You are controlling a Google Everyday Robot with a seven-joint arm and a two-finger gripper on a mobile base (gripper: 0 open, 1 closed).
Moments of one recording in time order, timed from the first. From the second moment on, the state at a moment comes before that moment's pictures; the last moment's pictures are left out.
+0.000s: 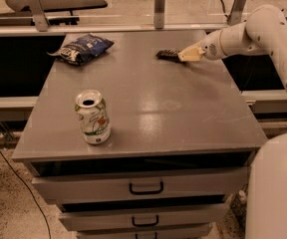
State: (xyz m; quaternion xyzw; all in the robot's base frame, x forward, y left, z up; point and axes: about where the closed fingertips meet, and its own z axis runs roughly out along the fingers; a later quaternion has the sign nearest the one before) arm 0.805 -0.172 0.857 -0.36 0.79 0.19 0.45
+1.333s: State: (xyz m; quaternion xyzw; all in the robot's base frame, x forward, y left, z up) arm 0.686 -0.108 0.950 -0.48 0.70 0.28 0.46
